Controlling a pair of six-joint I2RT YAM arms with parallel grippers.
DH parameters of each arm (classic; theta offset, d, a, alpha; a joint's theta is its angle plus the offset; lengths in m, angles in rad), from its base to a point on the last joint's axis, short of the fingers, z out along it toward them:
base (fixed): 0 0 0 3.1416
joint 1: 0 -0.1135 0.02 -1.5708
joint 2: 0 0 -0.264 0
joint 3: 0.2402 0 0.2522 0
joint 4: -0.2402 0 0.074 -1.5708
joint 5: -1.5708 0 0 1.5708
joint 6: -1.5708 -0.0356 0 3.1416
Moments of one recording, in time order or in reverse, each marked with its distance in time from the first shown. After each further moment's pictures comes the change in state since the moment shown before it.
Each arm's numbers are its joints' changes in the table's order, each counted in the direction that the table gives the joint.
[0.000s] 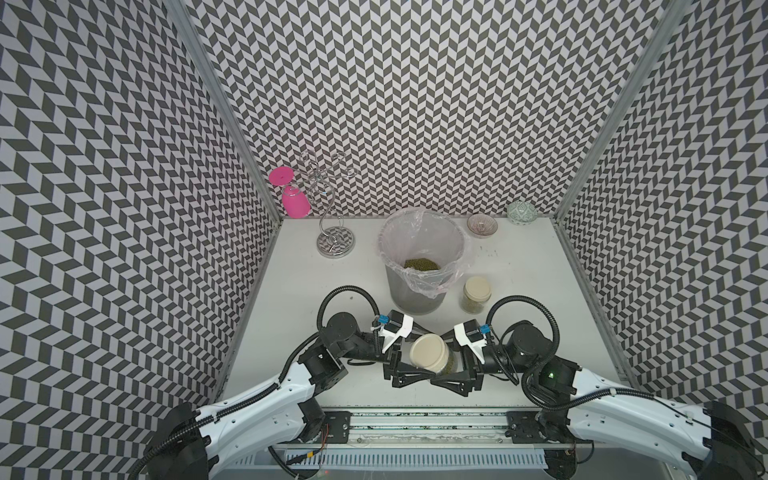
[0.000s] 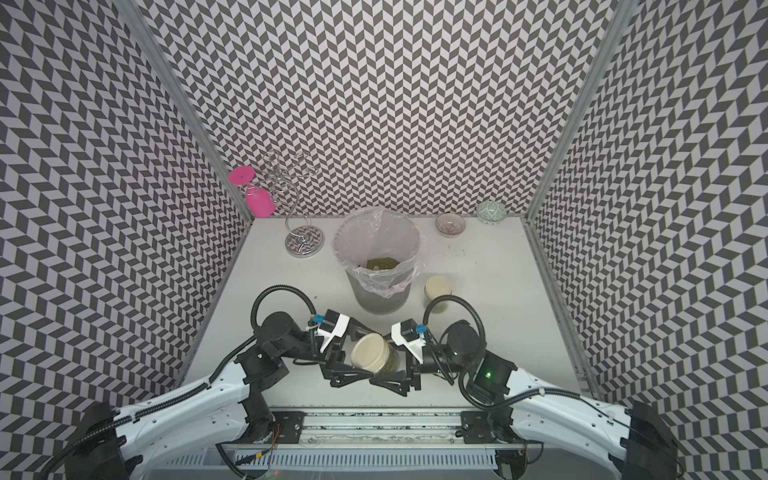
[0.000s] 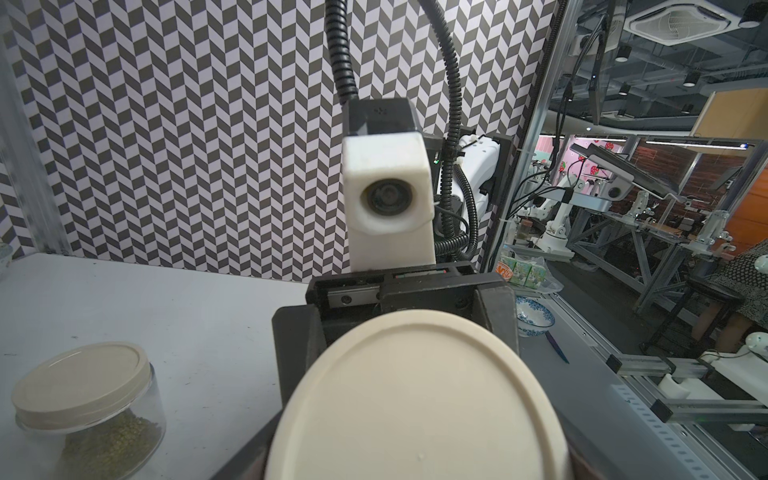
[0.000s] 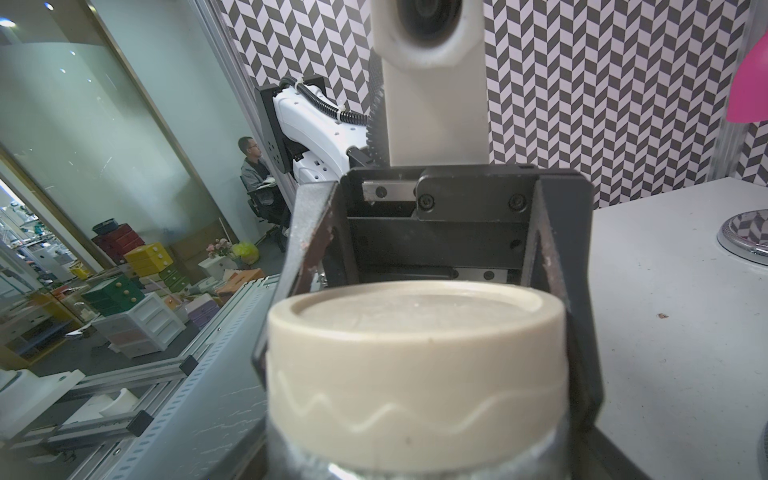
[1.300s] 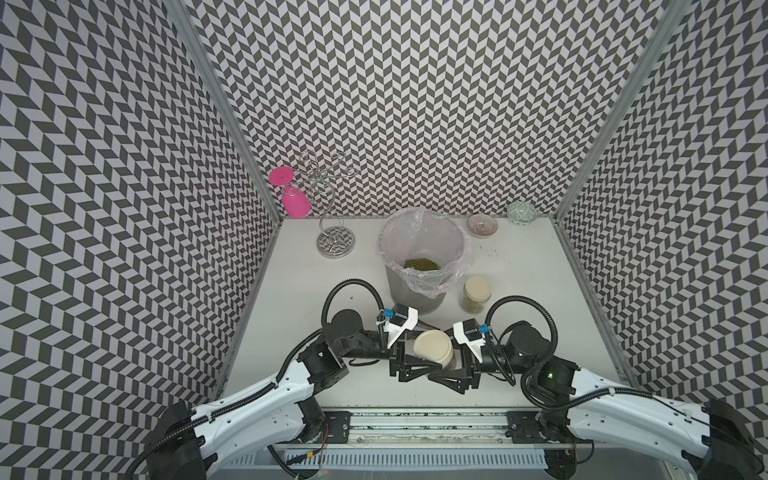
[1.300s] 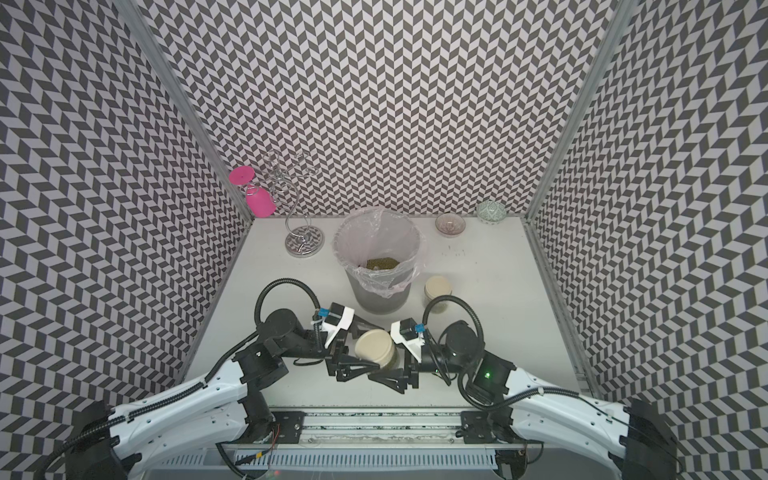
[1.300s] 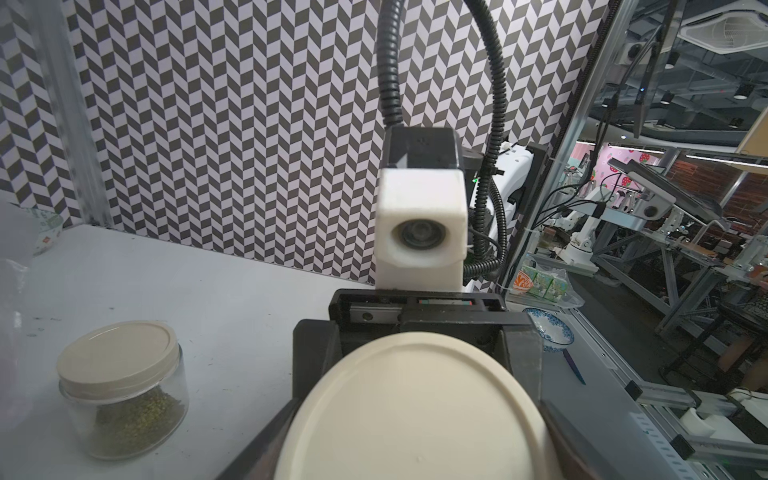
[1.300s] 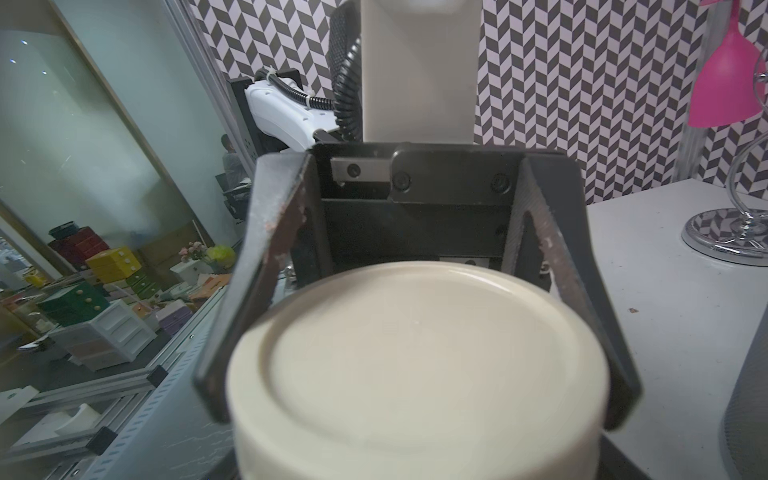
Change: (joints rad) left arm 0.029 -0.010 0.065 -0.122 0.162 0.026; right arm -0.030 -0.006 -0.005 -0.001 -0.103 0.026
